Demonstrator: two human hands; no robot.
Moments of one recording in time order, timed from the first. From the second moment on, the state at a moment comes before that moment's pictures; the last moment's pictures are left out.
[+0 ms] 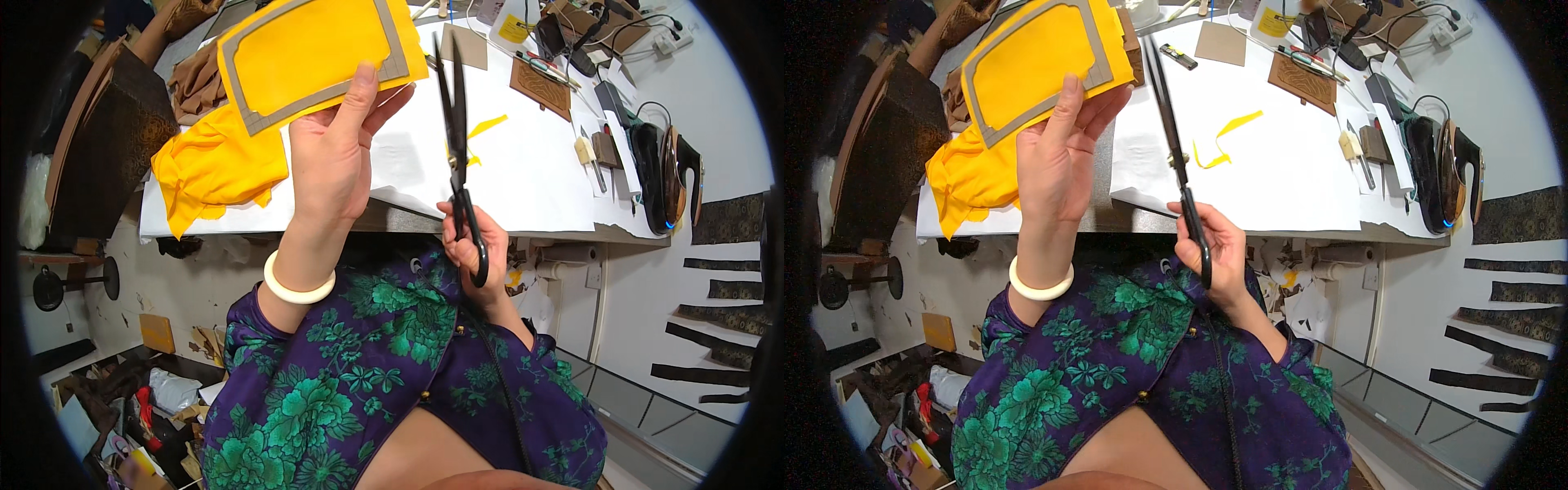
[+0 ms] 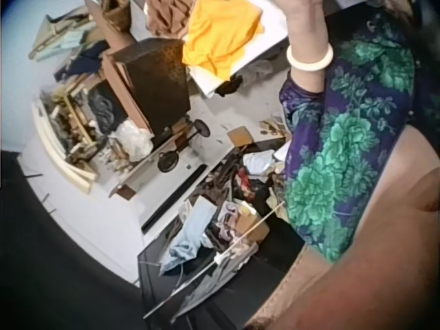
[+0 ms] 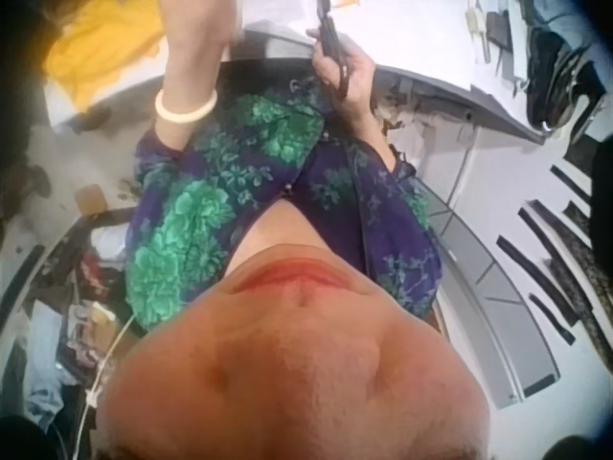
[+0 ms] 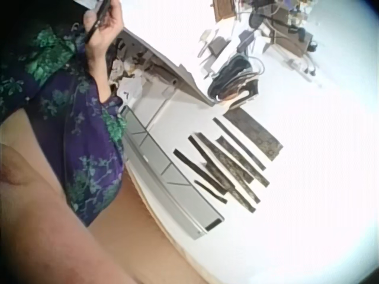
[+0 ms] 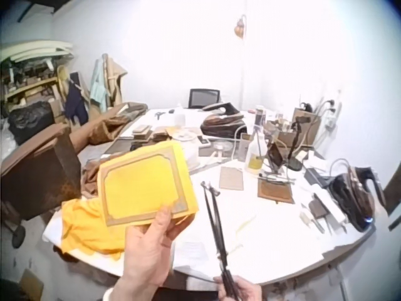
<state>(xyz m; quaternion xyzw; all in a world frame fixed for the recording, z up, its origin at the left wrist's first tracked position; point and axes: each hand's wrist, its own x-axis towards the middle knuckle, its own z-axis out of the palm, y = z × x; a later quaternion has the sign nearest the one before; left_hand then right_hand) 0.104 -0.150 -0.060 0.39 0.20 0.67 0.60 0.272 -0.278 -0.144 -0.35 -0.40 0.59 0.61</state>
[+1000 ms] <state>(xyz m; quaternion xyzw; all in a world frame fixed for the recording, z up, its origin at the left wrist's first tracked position) 0.110 -0.154 -0.052 0.36 0.20 0.65 0.64 0.259 -0.282 -0.146 -0.37 -0.43 0.54 0.62</state>
